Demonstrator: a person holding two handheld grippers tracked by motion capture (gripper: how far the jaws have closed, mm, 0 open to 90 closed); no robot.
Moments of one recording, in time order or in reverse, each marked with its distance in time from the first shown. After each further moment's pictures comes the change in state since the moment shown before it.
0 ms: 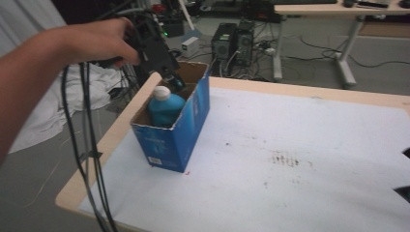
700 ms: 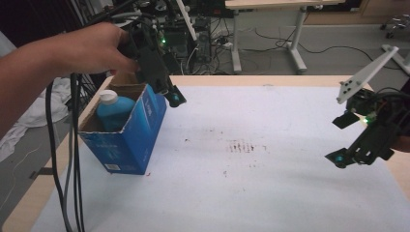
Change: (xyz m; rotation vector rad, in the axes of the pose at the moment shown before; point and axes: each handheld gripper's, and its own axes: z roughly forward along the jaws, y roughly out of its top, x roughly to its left) left arm -0.056 0.082 0.042 0.022 -0.077 0.254; right arm 0.006 0.002 -0.006 -0.048 -0.012 -0.007
